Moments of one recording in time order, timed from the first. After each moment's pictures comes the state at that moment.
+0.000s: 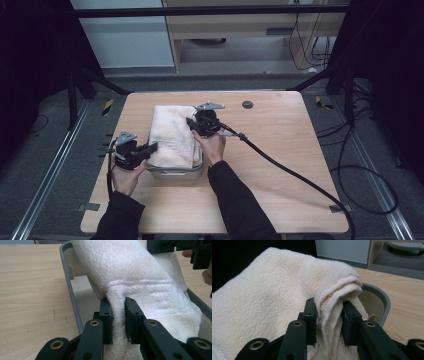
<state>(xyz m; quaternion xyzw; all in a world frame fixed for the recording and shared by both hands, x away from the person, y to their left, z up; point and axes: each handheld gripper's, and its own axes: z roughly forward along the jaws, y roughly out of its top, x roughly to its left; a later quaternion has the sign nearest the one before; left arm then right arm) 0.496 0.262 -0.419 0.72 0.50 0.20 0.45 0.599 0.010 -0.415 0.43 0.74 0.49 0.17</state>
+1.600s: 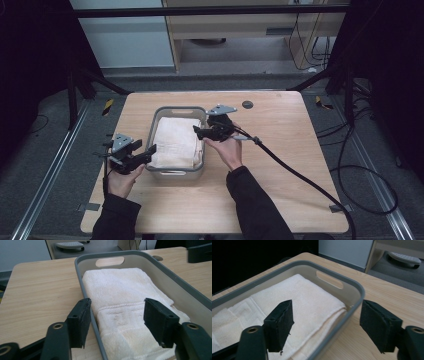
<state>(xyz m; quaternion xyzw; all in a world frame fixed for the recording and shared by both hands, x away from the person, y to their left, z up) 0.478 0.269 -0.412 0.71 0.48 0.26 0.44 0.575 -0.032 -0.402 0.37 0.77 0.47 0.21</state>
